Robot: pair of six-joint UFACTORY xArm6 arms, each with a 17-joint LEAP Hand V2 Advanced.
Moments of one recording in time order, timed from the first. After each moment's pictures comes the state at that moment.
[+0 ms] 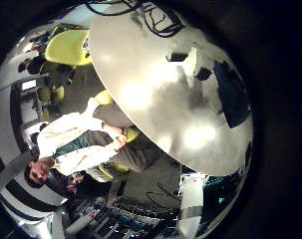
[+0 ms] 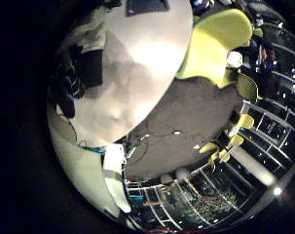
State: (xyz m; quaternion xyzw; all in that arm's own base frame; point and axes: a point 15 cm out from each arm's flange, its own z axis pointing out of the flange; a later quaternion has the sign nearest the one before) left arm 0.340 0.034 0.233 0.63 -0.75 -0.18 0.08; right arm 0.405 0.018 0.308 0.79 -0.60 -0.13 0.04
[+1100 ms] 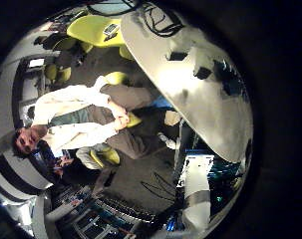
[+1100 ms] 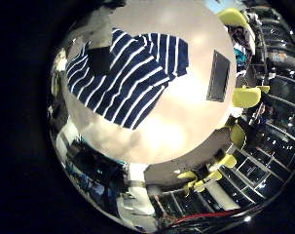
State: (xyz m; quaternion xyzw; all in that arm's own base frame) left arm 0.248 0.057 0.270 0.69 -0.70 -0.16 0.09; right arm 0.419 0.228 0.368 0.89 -0.44 -0.10 0.01
